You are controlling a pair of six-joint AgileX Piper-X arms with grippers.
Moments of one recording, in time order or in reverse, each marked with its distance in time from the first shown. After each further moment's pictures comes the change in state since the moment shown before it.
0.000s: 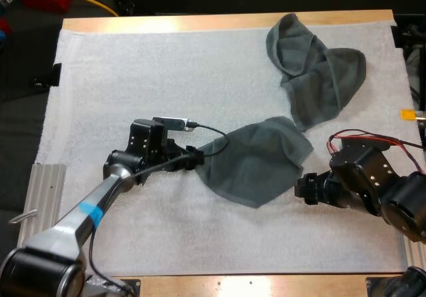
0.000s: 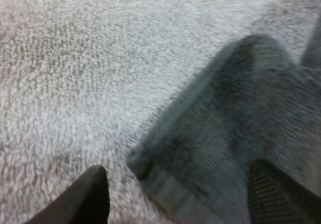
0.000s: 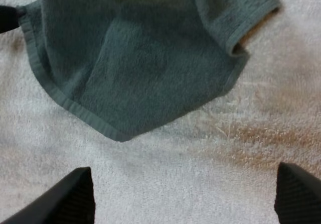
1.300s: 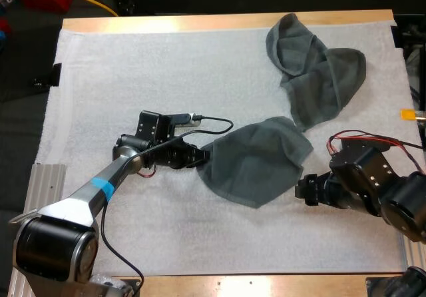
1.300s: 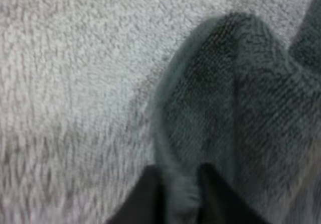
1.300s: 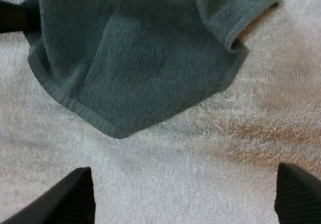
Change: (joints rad) left arm 0.000 0.134 -0.111 0.142 0.158 -0.010; right arm 0.000 0.000 0.000 0.011 -0.001 0.000
